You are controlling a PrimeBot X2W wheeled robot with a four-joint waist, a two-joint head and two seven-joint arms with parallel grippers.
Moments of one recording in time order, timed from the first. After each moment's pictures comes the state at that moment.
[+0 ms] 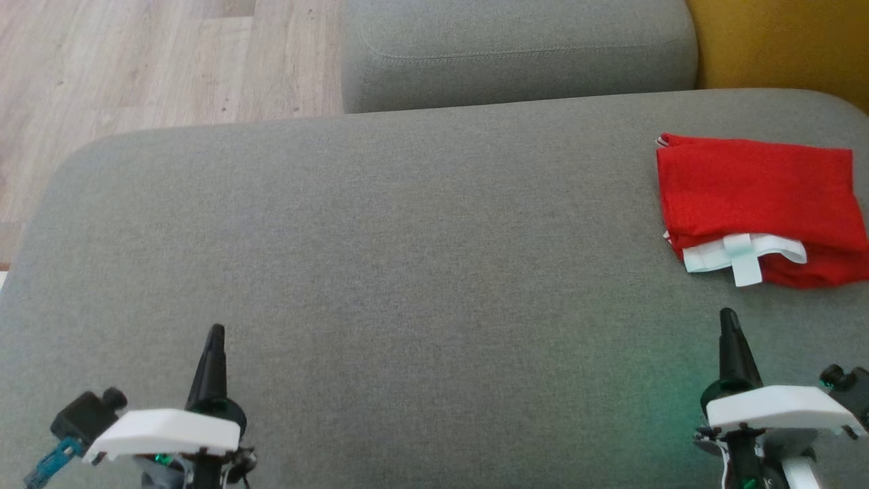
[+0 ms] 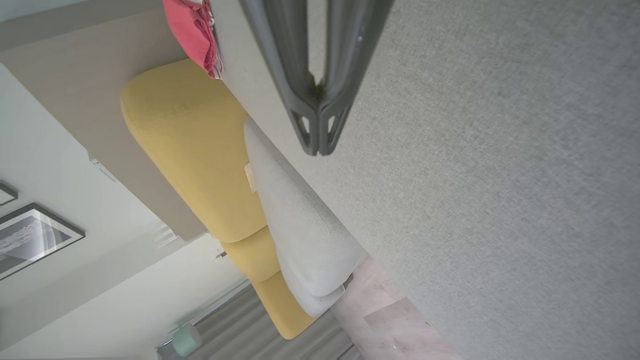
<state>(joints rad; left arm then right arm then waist) 0.04 0.04 -0.05 0.23 -0.98 -0.11 -0.09 -0.01 -0.05 -0.03 0.32 0.87 0.13 -0.06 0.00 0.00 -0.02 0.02</state>
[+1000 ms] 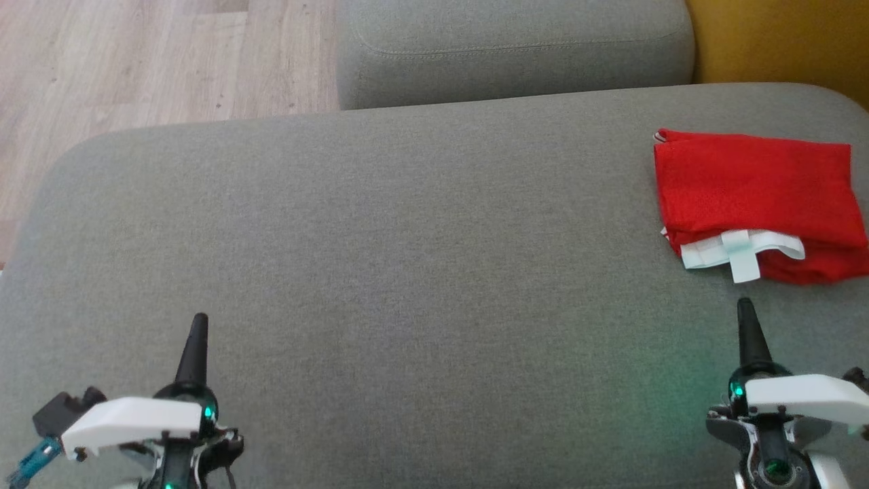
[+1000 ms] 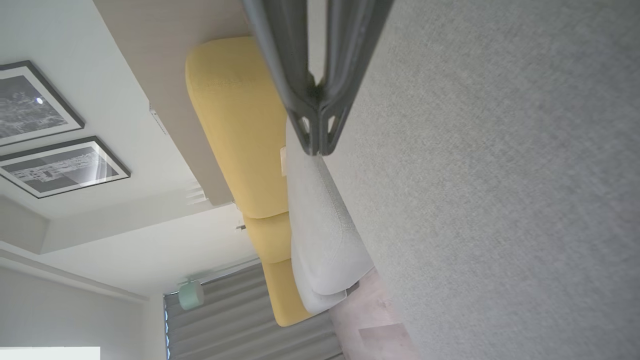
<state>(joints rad) 0.00 0.04 0.01 0.25 -1.26 -0.12 -0.01 -0.03 -0.05 -0.08 0.31 1.19 0.13 0.01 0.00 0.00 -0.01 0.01</state>
